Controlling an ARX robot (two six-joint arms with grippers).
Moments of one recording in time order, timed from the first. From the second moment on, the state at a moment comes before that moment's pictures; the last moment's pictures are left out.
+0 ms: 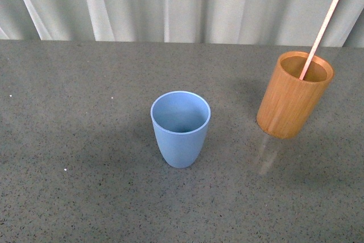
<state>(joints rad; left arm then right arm) 0.00 0.37 0.02 0.37 0.00 0.00 0.00 0.00 0.02 0.00 0.00 0.00</state>
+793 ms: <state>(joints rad) 0.00 0.13 0.02 0.13 0.00 0.00 0.00 0.00 0.02 0.00 0.00 0.00</state>
